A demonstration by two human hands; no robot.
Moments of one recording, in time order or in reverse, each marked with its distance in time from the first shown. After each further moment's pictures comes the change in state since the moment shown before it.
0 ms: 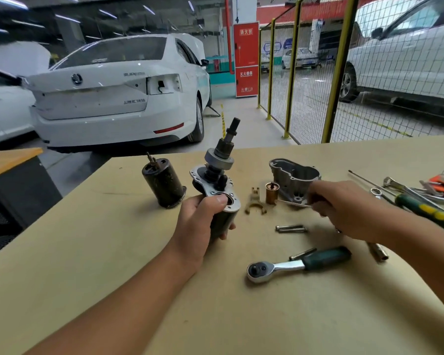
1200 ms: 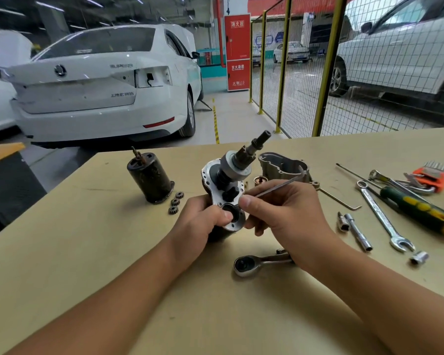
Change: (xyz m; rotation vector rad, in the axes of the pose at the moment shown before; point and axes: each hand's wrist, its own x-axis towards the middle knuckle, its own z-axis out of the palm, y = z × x) left_hand -0.013 0.014 0.009 0.123 -0.268 -0.047; right_hand -0.033 -0.101 0.029 1.305 0.282 -0.071
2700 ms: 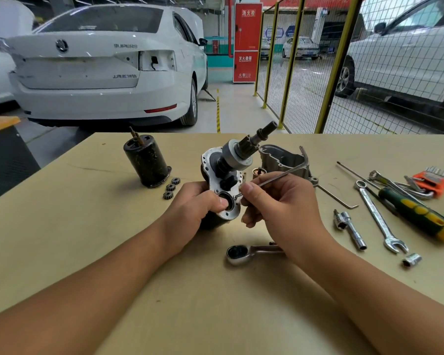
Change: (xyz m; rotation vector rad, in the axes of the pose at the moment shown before) left_hand 0.008 -0.010 -0.005 -0.027 -0.018 0.034; right_hand 0.000 0.009 -0.002 -0.081 0.000 -0.020
